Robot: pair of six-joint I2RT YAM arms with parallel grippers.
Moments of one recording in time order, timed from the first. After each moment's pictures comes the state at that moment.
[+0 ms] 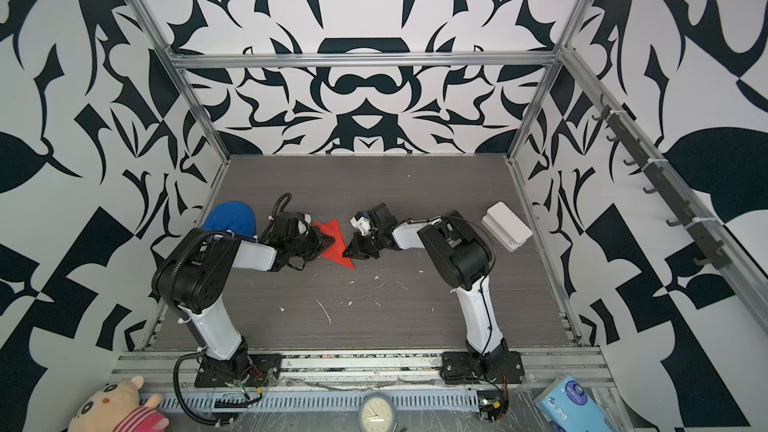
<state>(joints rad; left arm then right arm) -0.33 1.80 0.66 0.44 0.51 -1.02 0.61 2.11 1.18 0.02 -0.77 0.69</state>
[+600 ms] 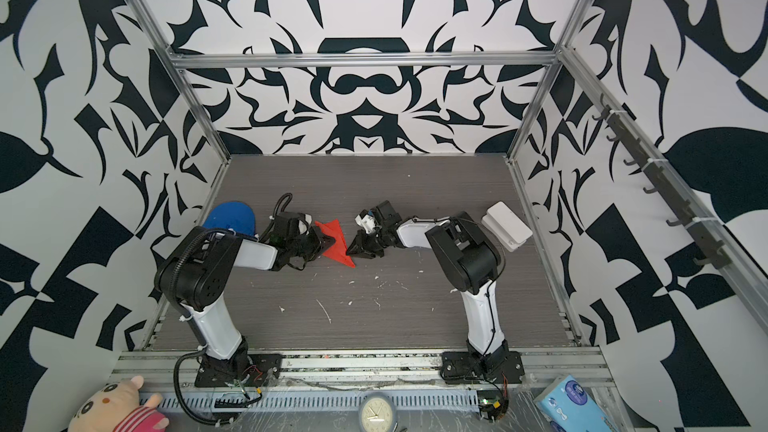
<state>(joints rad) -0.33 1.82 0.66 0.43 0.51 -1.01 0.59 2.00 1.14 -0.09 -0.72 0.66</state>
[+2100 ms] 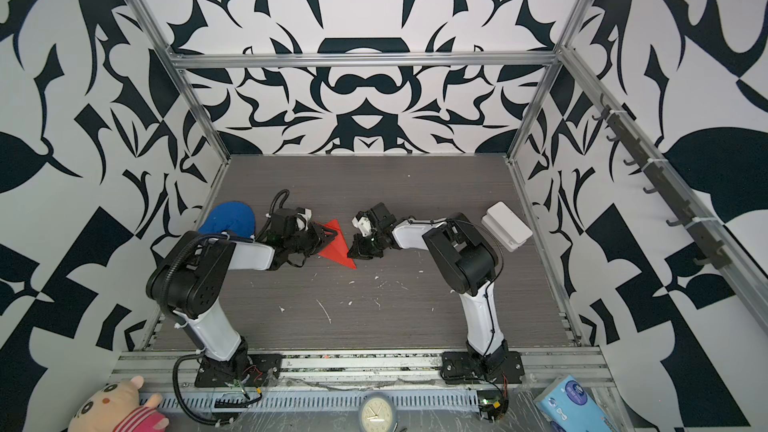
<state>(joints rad) -0.33 1.74 0.66 0.46 0.54 -1.02 0.63 2.04 1.17 -0.12 -0.63 0.59</state>
